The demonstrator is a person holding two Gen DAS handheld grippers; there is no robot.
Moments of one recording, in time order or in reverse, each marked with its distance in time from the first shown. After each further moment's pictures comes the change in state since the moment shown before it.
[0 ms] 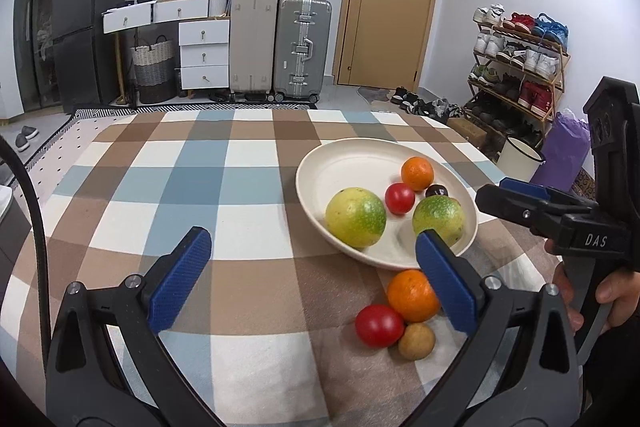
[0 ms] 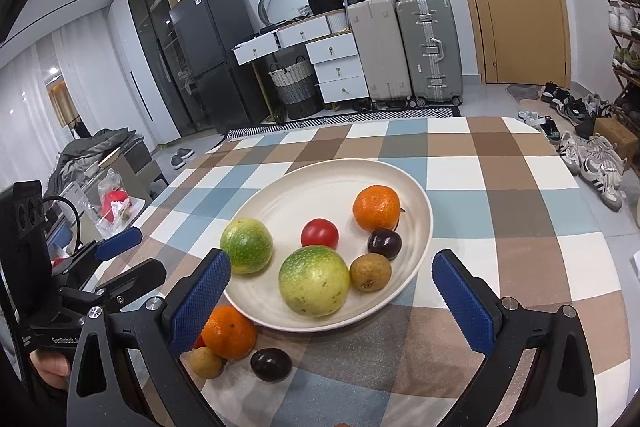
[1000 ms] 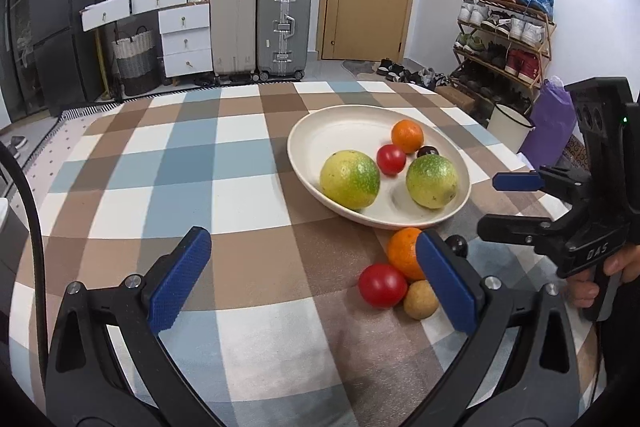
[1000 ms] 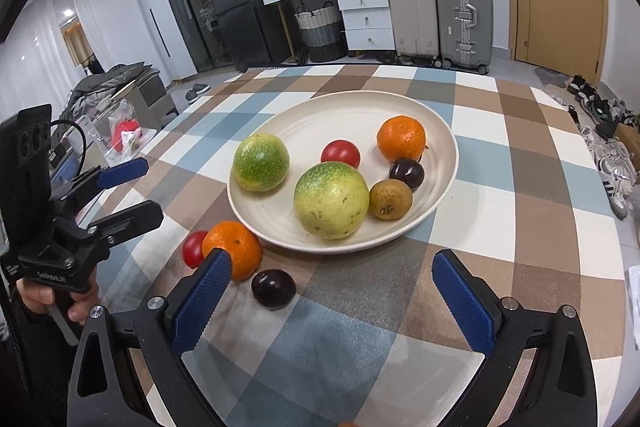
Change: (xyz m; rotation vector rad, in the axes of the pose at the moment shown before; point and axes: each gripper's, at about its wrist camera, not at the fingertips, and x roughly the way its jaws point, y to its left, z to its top) left arm -0.003 -0.002 -0.009 0.079 0.095 -0.036; right arm 0.004 0.008 -0.025 -0.122 0.219 0.055
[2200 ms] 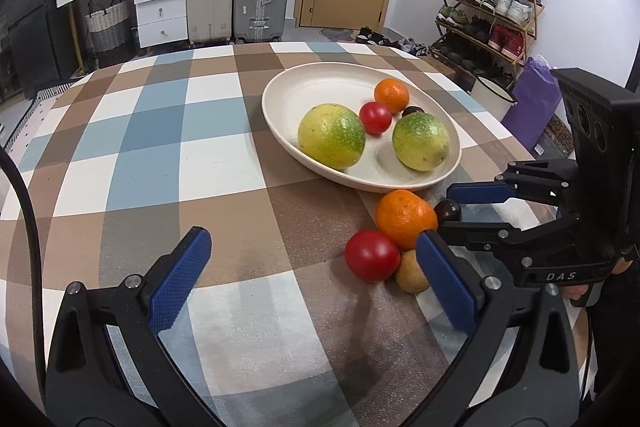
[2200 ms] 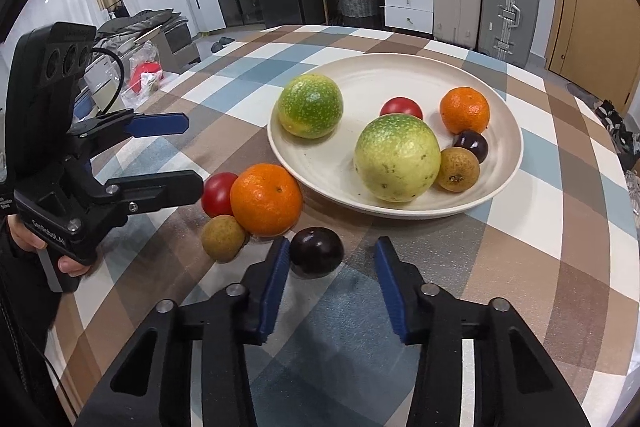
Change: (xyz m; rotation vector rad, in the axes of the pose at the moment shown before) left arm 0.028 -0.001 -0.010 0.005 0.133 -0.104; right arm 0.026 0.032 -0.015 -0.167 0.108 0.024
